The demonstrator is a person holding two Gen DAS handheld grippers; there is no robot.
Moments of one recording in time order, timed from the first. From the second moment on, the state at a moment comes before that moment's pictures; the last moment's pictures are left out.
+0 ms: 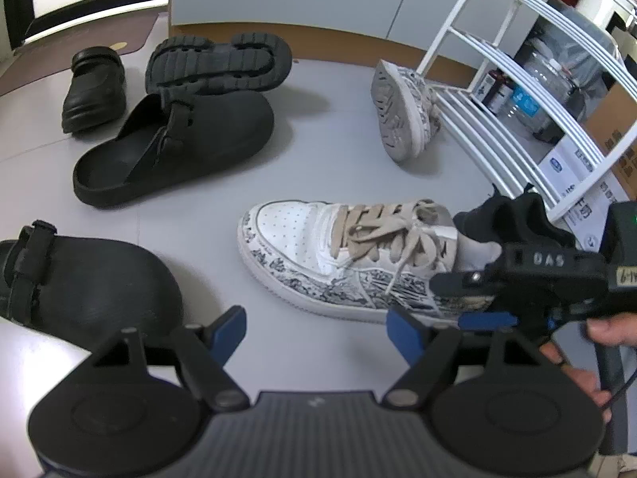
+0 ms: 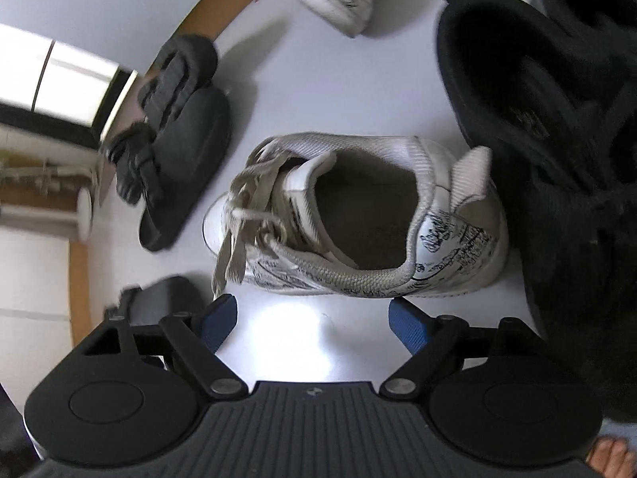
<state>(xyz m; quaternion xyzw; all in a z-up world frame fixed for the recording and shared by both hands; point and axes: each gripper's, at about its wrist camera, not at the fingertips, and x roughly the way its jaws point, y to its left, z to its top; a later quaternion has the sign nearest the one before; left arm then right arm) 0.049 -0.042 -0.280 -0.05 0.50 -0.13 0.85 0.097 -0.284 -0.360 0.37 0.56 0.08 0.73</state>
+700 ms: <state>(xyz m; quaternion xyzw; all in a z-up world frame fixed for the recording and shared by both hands) 0.049 -0.034 -0.280 -0.06 0.50 -0.13 0.85 0.096 -0.289 -0.392 0.54 0.53 -0.05 0.65</state>
